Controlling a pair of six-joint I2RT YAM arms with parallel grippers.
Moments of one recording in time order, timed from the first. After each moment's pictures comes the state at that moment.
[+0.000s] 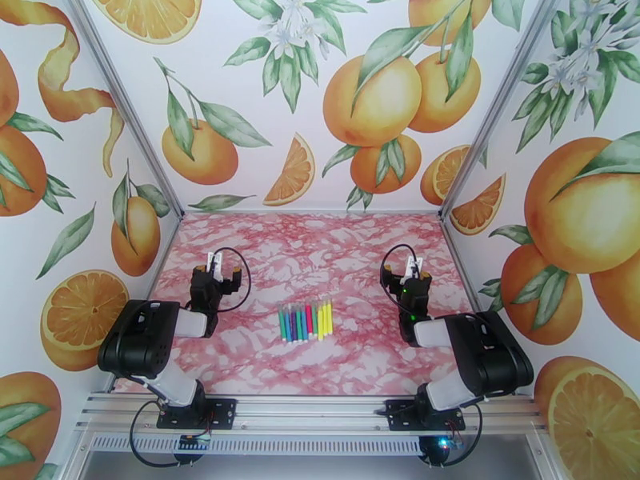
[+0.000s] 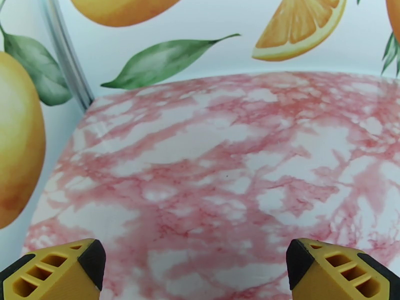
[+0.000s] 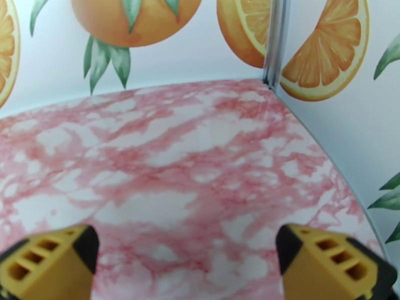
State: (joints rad) left arm -0.05 1.65 0.40 0.94 -0.13 0.13; right arm 0.12 1.56 0.35 0.97 0.31 0.08
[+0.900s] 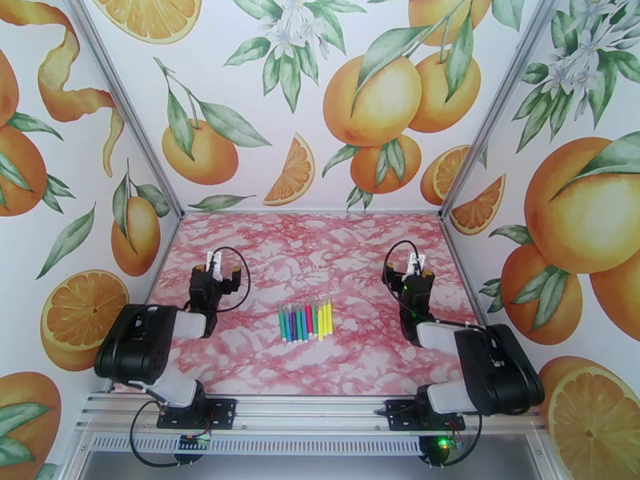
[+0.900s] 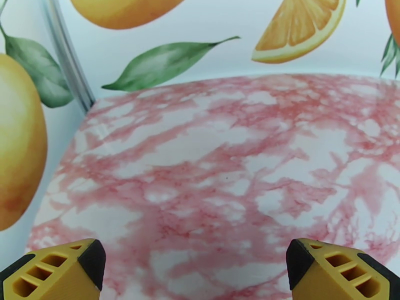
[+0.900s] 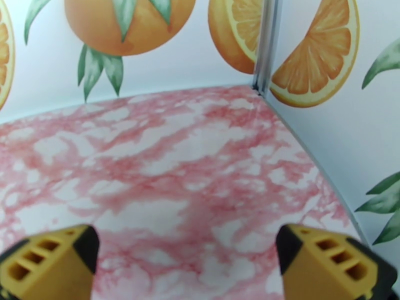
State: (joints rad) left arm -0.05 1.52 0.42 0.81 -0.13 0.12; right arm 0.17 1.41 0.44 0.69 0.39 0.09
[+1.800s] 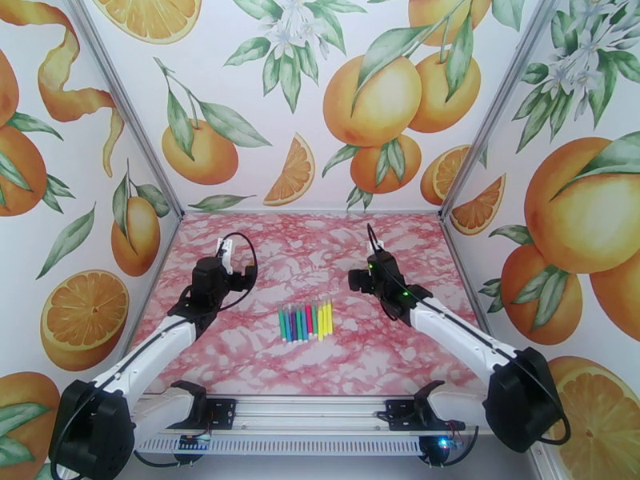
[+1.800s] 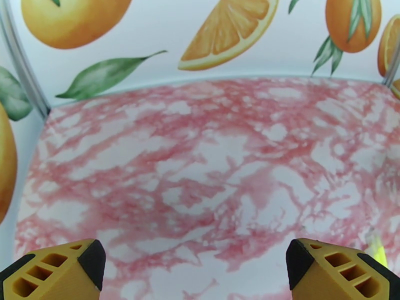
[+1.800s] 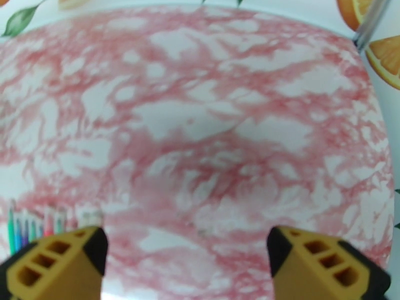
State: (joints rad) left arm -0.29 1.13 0.64 0.02 -0.16 -0.05; right arm 0.48 1.31 0.85 -0.33 0.22 0.29
